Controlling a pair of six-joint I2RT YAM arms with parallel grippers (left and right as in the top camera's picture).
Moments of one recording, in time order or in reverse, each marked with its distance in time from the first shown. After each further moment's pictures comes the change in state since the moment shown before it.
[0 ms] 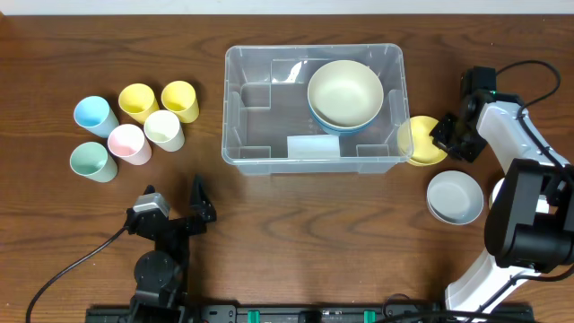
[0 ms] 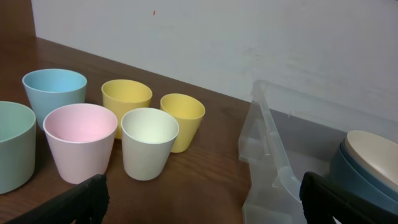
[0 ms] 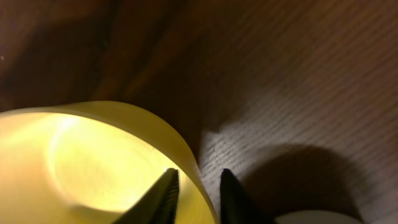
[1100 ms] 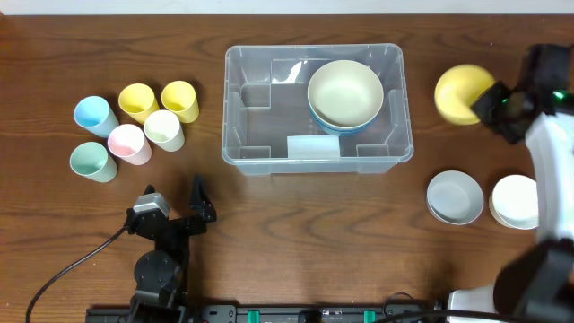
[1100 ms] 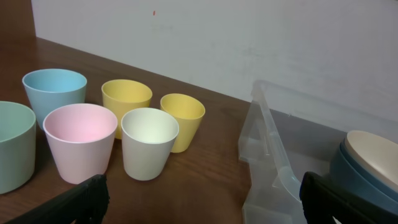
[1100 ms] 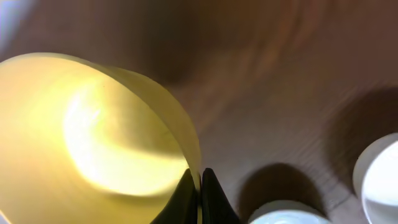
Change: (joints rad) left arm 0.000 0.000 0.000 0.000 0.000 0.000; right arm -0.106 -0.335 0.098 -0.028 -0.079 -0.010
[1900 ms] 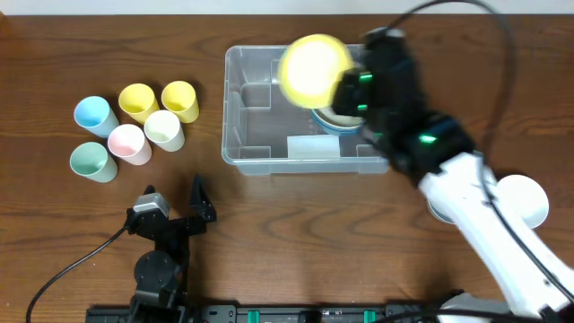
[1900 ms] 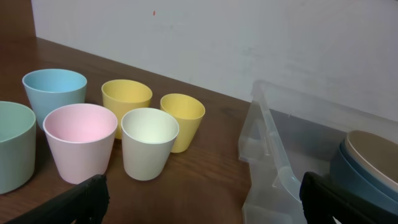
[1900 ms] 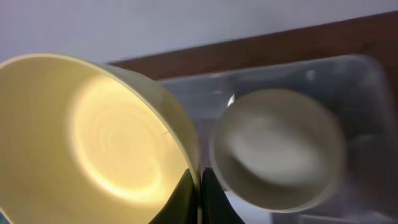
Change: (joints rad) left arm 0.000 0.000 0.000 0.000 0.000 0.000; right arm 0.771 -0.113 0.010 0.303 0.185 -0.016
